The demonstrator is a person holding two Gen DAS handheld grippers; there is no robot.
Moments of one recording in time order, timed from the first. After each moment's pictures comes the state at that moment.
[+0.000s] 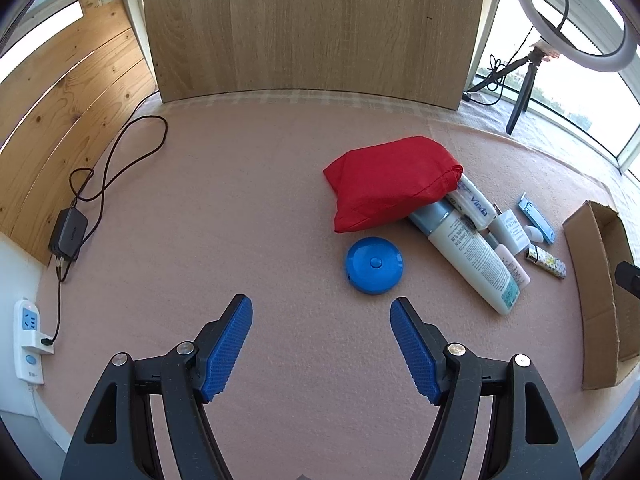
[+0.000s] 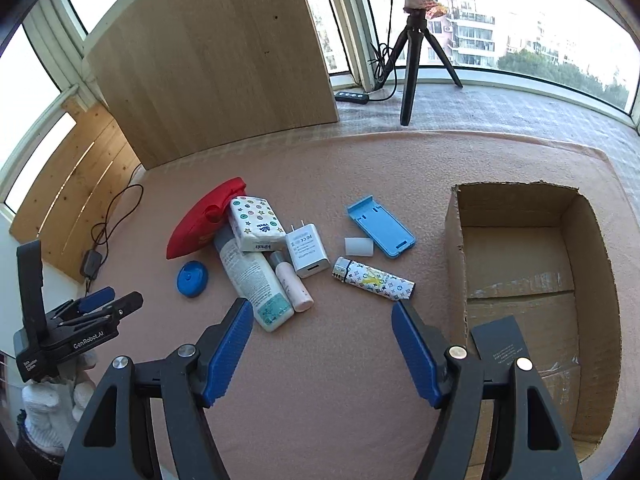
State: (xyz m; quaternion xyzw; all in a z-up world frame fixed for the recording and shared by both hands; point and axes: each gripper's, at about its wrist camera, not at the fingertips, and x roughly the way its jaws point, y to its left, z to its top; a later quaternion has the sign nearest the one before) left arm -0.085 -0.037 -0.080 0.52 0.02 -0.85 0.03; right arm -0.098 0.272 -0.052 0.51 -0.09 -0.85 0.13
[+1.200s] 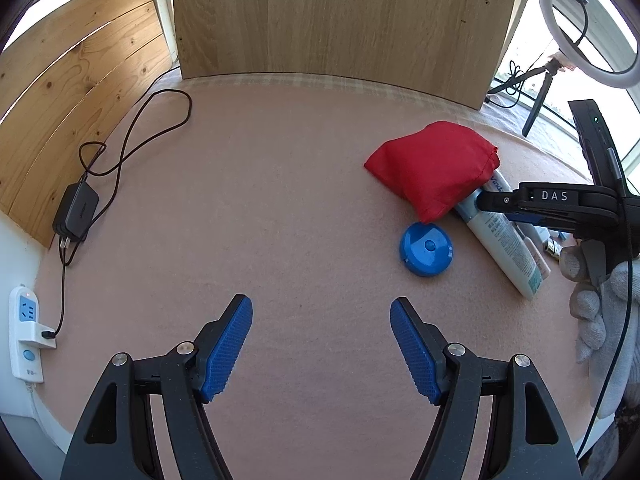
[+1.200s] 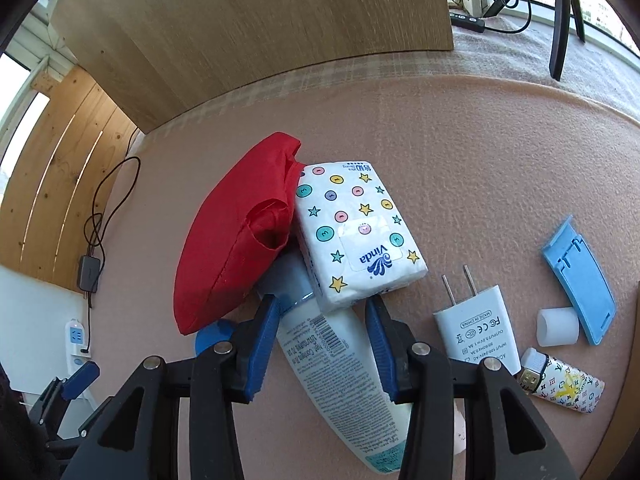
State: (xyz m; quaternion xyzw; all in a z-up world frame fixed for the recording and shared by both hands) left arm -0.069 -0.091 -0.093 0.53 0.05 -0.85 0.02; right arm -0.207 0.161 -0.148 0.60 -0.11 -0.77 0.18
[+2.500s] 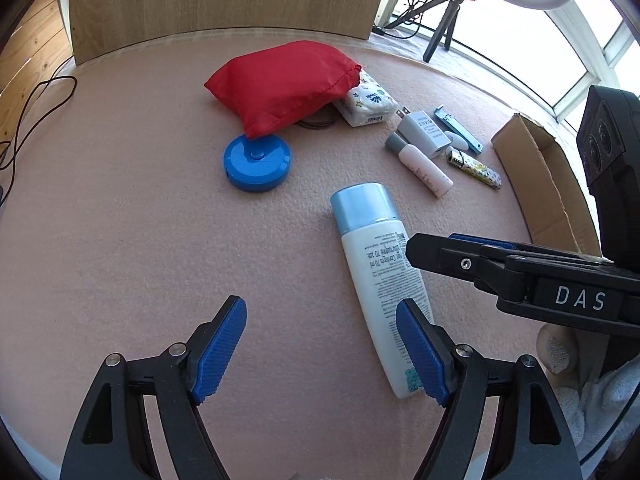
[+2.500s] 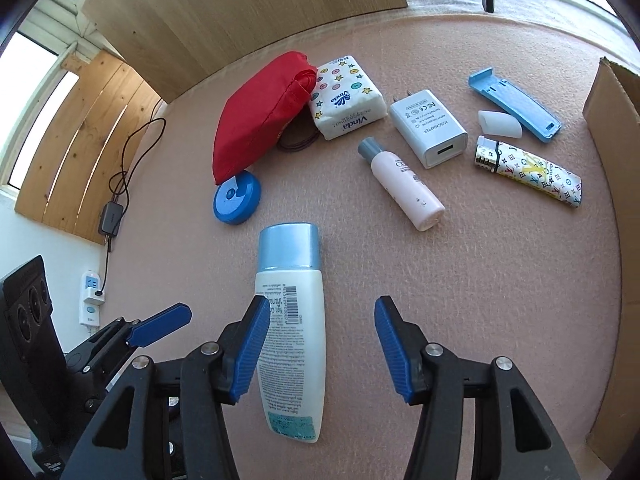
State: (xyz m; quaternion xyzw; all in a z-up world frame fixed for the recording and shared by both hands) left arm -0.040 0.017 -0.134 0.57 0.05 -0.81 -0.12; right arm -0.098 0.199 -0.146 0.60 -0.14 -0.76 0.18
